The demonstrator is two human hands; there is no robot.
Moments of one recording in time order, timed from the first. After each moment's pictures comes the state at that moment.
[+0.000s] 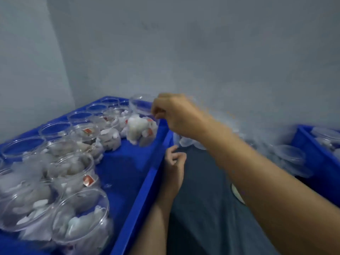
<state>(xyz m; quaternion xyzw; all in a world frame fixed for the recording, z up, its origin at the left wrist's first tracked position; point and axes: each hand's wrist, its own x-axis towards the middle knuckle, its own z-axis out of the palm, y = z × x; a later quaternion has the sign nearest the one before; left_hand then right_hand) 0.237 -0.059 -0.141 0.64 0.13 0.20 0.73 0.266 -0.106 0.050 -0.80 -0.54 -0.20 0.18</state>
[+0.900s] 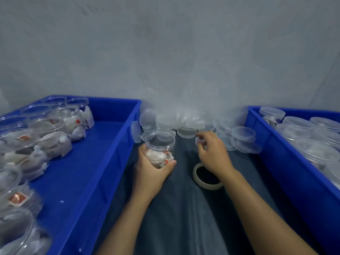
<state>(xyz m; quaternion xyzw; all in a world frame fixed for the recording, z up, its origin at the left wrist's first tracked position) 0.223 -0.103 -0.152 0.77 0.06 0.27 0.58 0.300 -0.308 -0.115 -0.90 -0.14 -0.21 0.35</state>
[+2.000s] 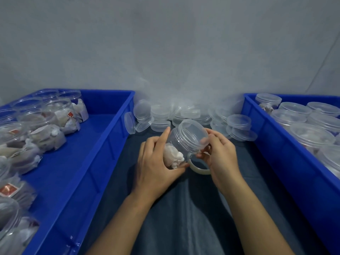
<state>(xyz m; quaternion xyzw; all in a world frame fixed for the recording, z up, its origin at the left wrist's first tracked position) 0.197 -0.130 -0.141 0.89 -0.07 0.31 0.33 0.222 -0.304 -0.093 -0.57 0.05 -0.06 0.82</state>
